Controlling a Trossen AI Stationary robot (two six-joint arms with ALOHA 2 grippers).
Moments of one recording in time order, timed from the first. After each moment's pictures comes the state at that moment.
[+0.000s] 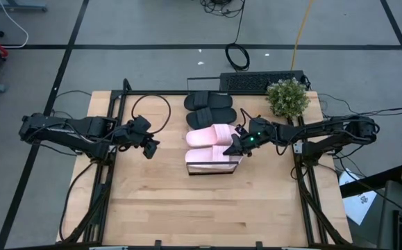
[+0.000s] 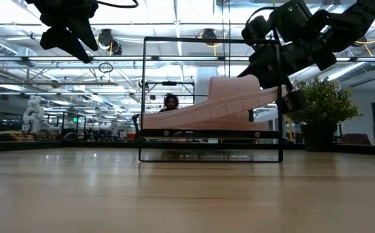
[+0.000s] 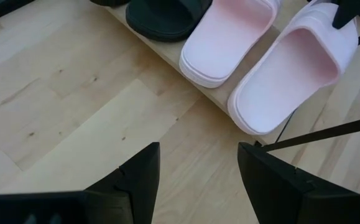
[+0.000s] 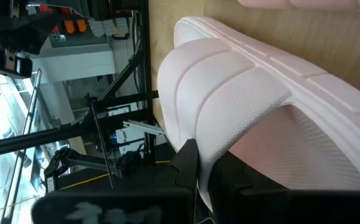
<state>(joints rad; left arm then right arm) -0.08 0.97 0.93 -0.86 -0.29 -0.79 -0.18 1.31 0.50 0.36 -0.48 1.46</state>
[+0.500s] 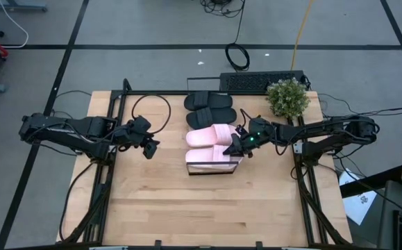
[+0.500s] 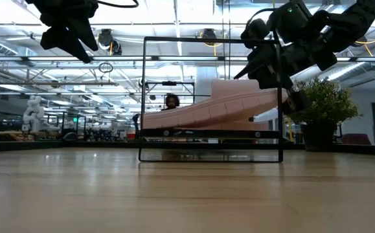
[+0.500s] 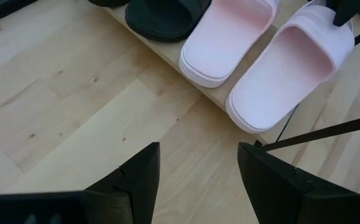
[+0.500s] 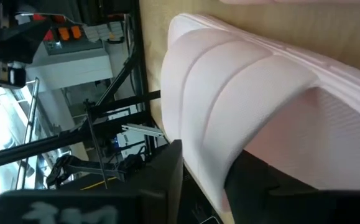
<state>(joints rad) -0.08 0.97 0.93 -0.86 -0.29 -0.78 -0.18 1.31 0.50 0.34 -0.47 1.50</state>
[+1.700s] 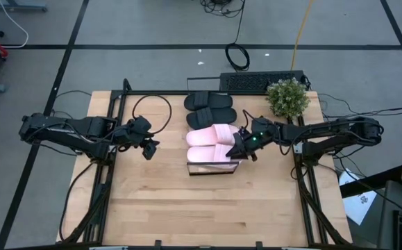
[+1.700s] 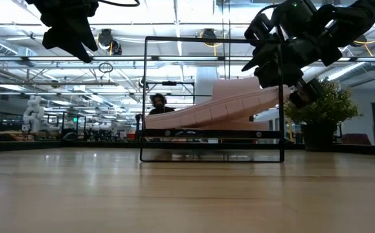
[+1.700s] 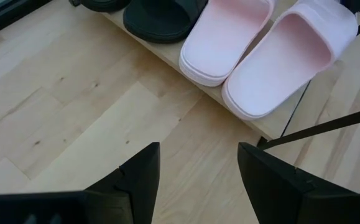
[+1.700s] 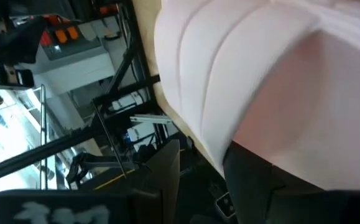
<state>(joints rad) -0.08 0.97 0.93 -0.86 -0.29 -0.73 -0.18 1.24 0.50 0.27 -0.53 1.64</state>
